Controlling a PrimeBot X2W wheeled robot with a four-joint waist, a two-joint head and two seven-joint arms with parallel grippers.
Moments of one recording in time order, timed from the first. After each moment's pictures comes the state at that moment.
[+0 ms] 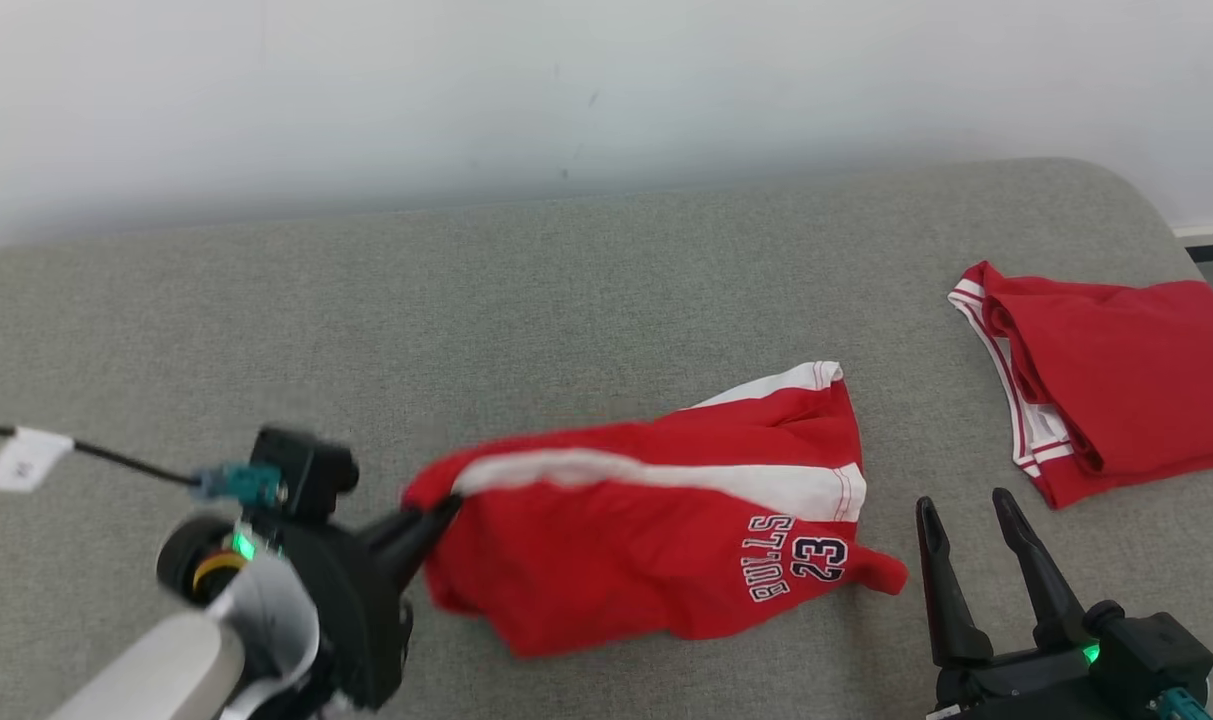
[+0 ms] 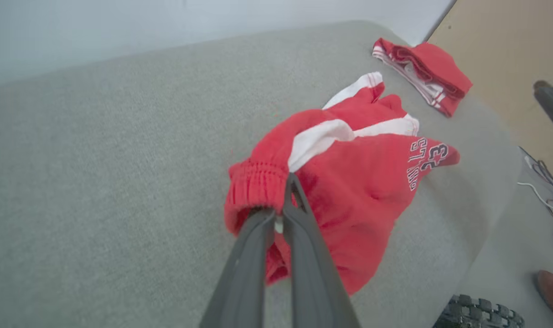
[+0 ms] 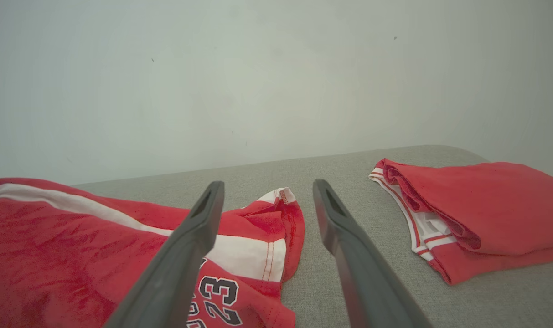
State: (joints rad) left arm -0.53 0.62 -0.76 0.04 -0.96 -0.03 0.29; right arm 0.02 -0.14 0.10 0.06 0.27 0.13 -0.26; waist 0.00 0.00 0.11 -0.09
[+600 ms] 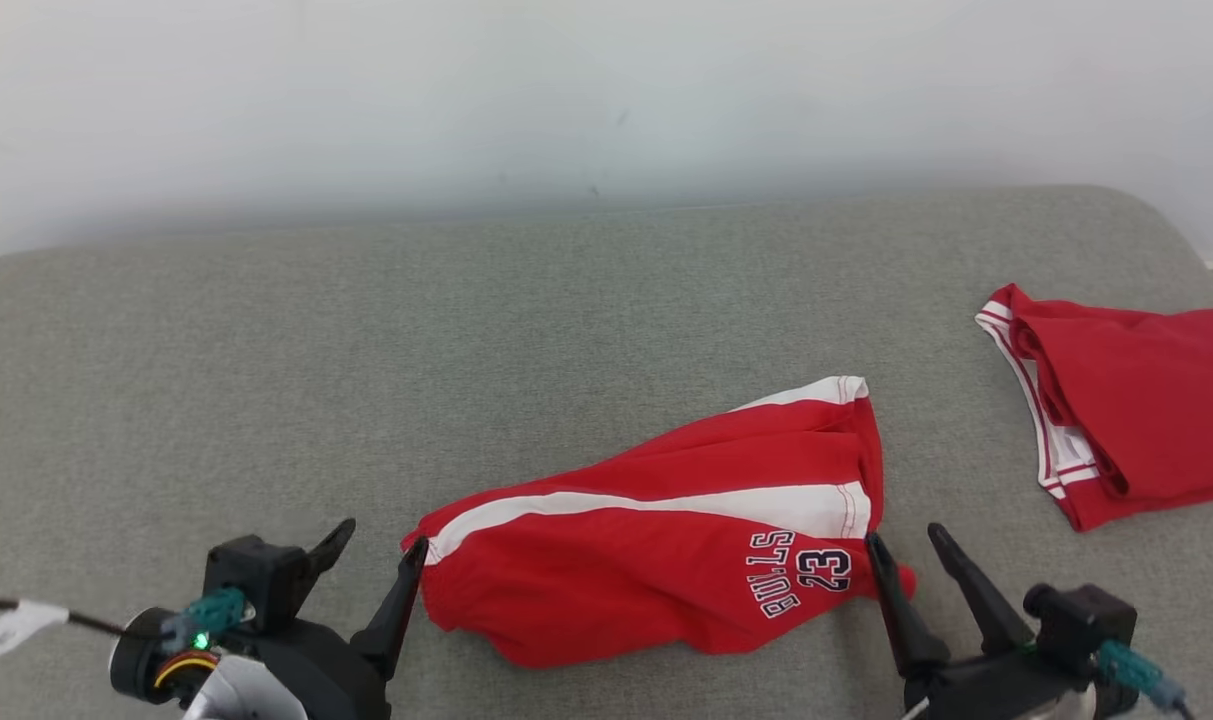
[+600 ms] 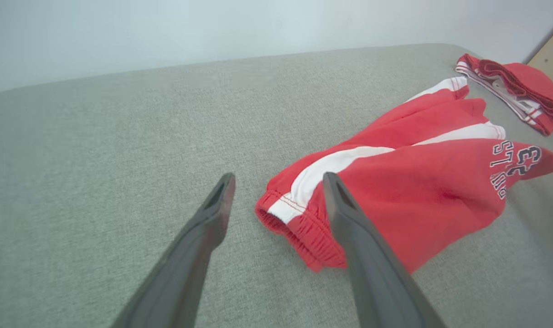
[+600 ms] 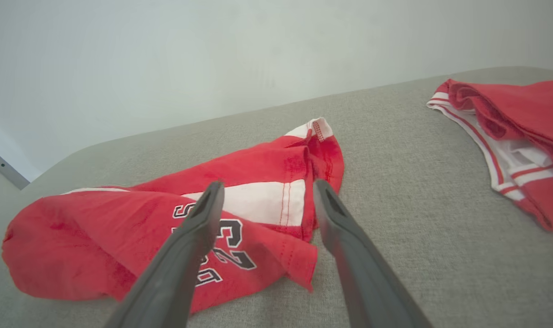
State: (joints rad) left arm -0.35 0.62 -0.75 0.06 -0.83 0.17 0.06; right arm -0.08 -0.25 0.29 0.31 0.50 0.13 -0.26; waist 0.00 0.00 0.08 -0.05
